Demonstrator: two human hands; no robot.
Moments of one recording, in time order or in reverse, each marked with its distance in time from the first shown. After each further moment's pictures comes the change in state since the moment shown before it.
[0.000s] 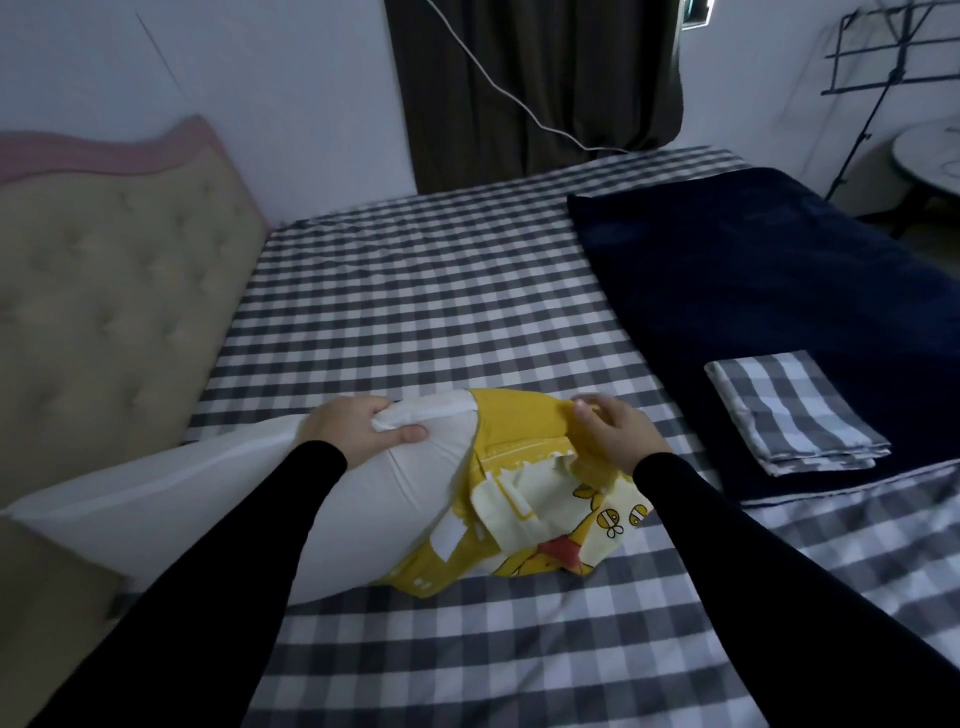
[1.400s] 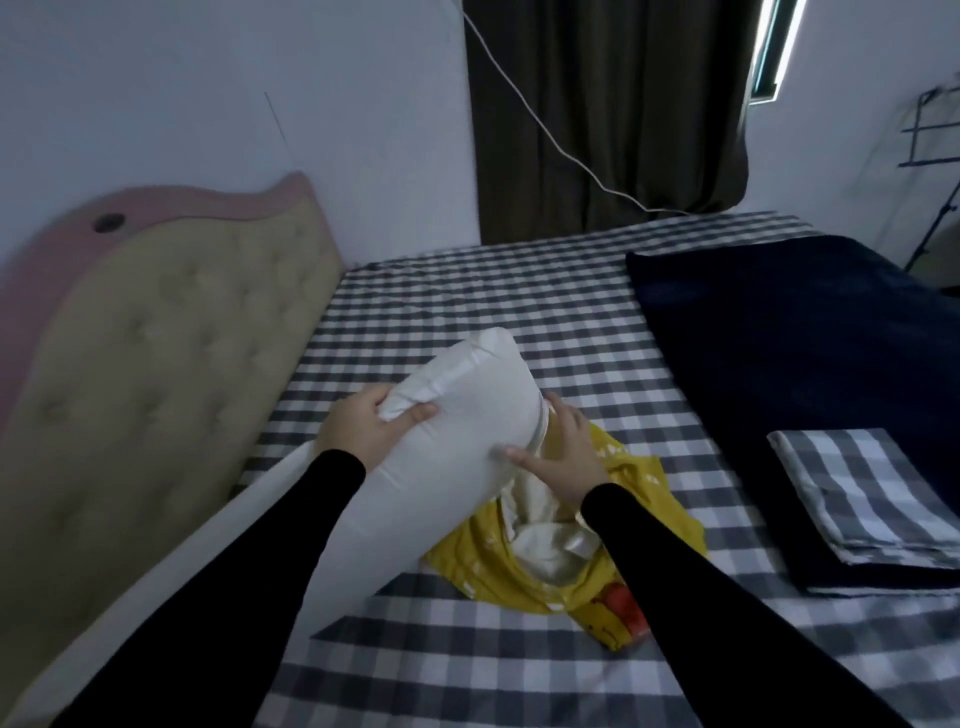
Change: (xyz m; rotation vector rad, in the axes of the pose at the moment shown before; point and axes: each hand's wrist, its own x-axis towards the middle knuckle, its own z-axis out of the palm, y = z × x) left_hand -0.032 0.001 -0.059 -0.400 0.421 -0.170; right_hand 0.008 -0.102 0.059 0.254 -0.040 -0.220
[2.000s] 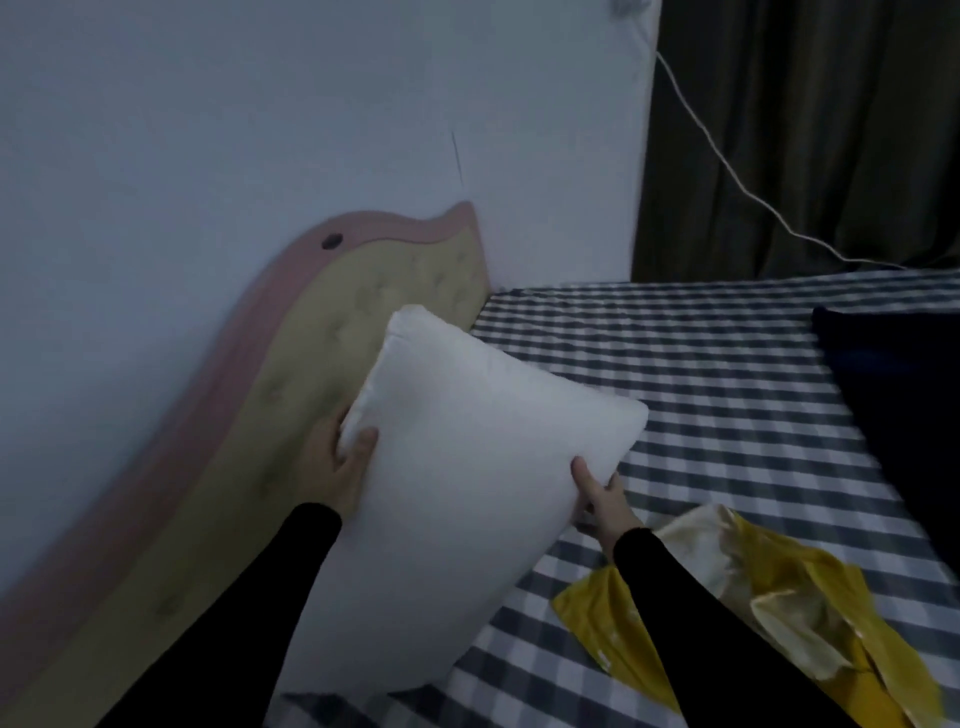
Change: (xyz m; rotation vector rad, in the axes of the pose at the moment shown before) left_hand -0.021 -0.141 -0.147 -0.306 0.418 -0.158; right_hand 0.048 -0.064 0.153 0.737 -0.224 0.333
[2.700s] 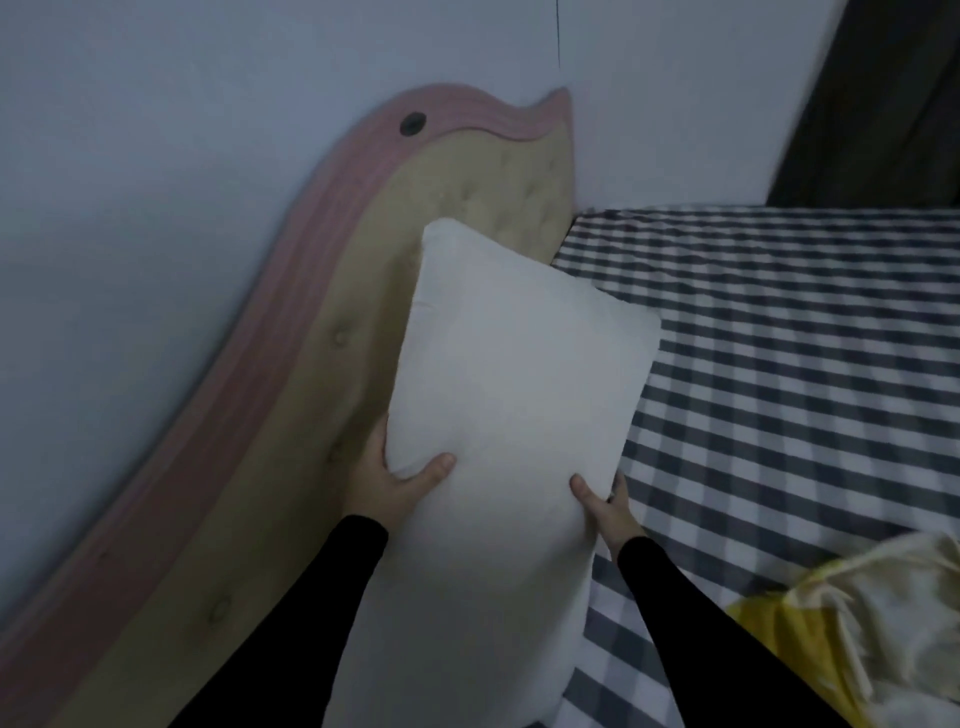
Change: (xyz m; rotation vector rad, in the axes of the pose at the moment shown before) left_hand 0.095 -0.174 -0.021 -0.012 -0.058 -0.119; right_hand 0.129 0.122 0.155 -0.112 -0.058 0.140
